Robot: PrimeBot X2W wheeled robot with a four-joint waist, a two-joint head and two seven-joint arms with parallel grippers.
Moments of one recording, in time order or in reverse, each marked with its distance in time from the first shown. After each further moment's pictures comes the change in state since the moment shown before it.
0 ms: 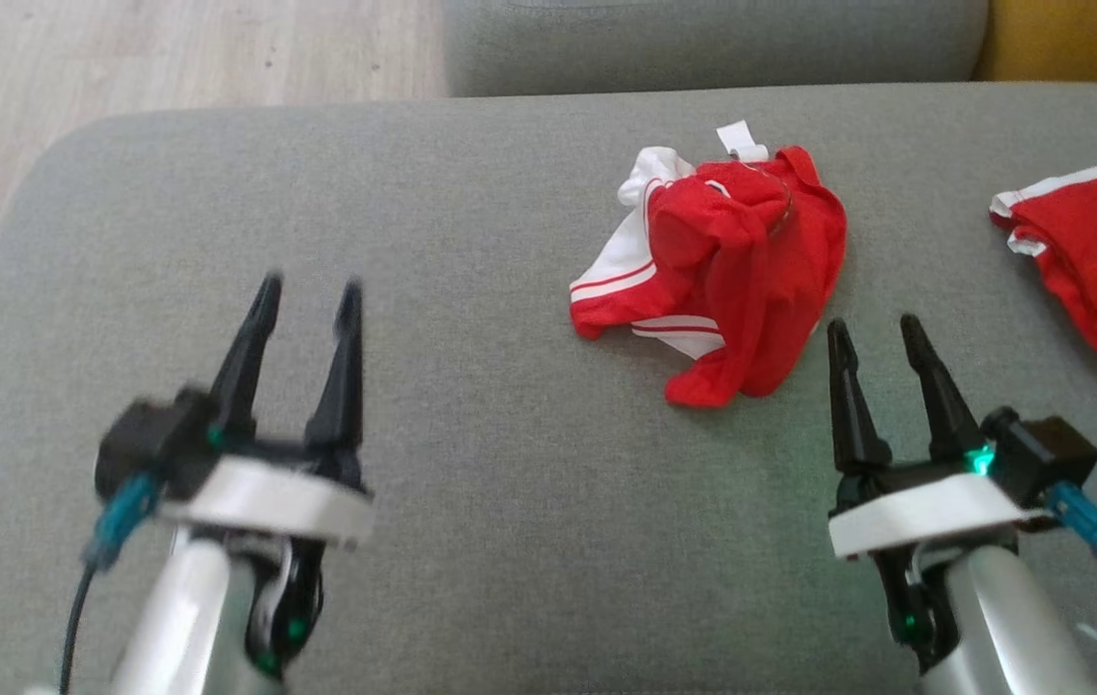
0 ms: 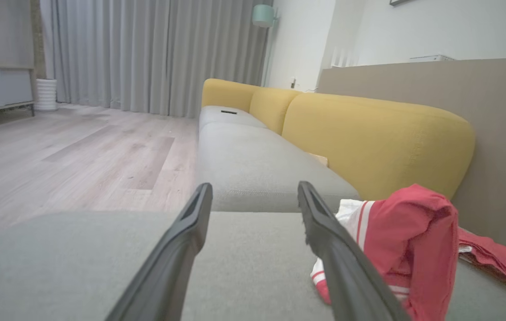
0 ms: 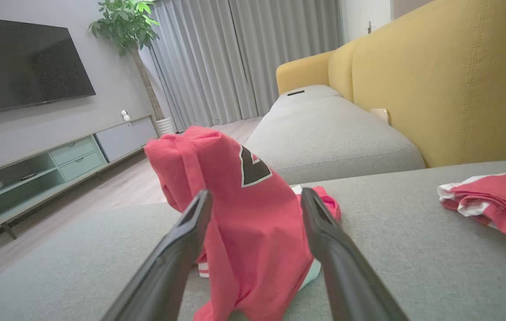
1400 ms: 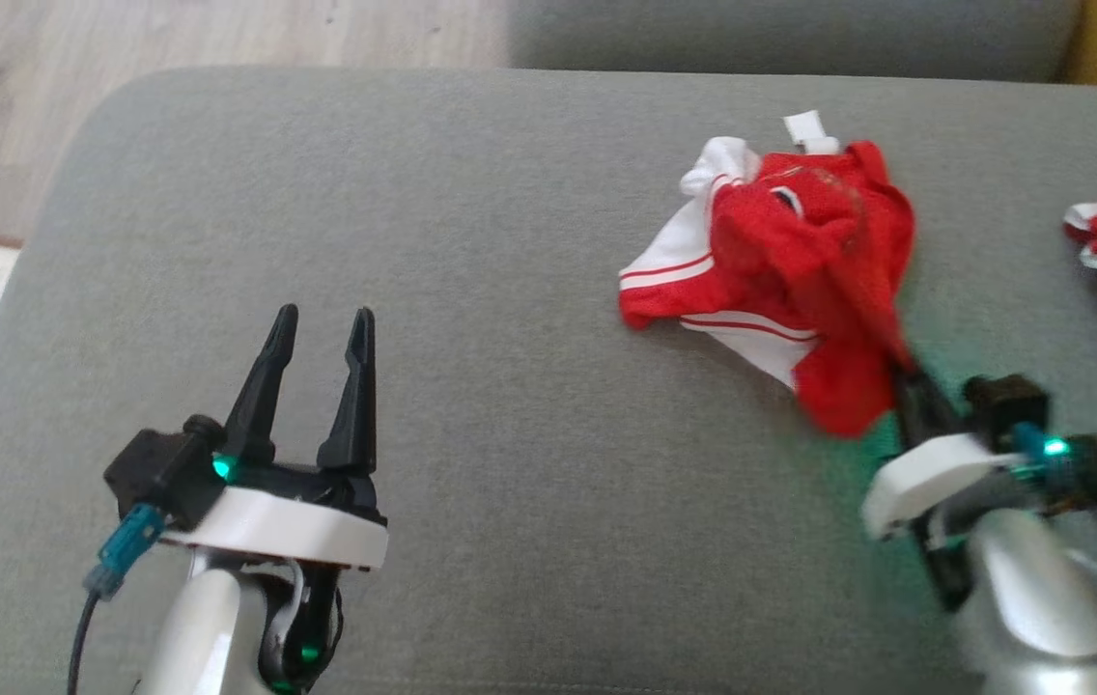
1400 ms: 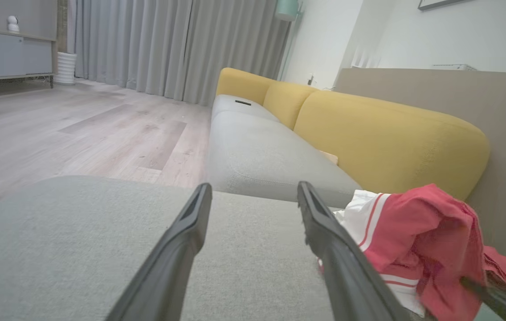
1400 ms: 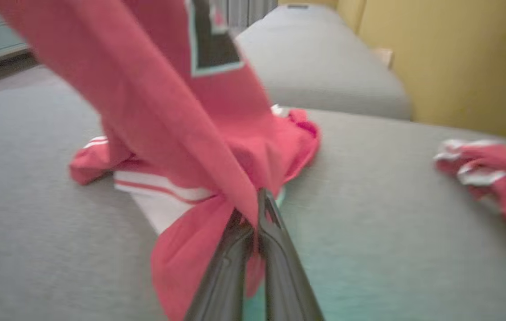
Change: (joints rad) left arm 0.077 -0.062 0.044 -0.027 -0.012 -0.051 0.000; right arm -0.175 -0.008 -0.144 0.388 -0.322 0.000 0.056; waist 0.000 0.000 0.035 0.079
